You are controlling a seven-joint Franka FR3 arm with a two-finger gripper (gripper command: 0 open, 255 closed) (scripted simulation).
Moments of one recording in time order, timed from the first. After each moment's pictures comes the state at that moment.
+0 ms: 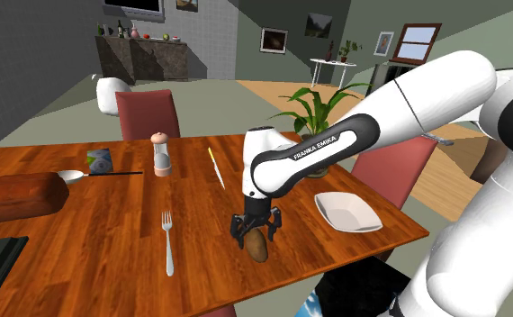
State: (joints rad) arm -0.06 -0.05 0.38 -2.38 0.22 2.18 0.60
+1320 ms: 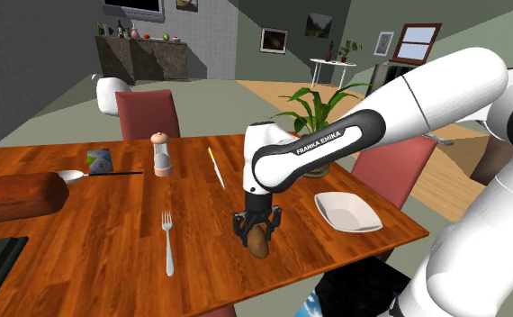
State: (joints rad) arm -0.06 -0.07 0.37 -2.37 0.23 2.14 0.60
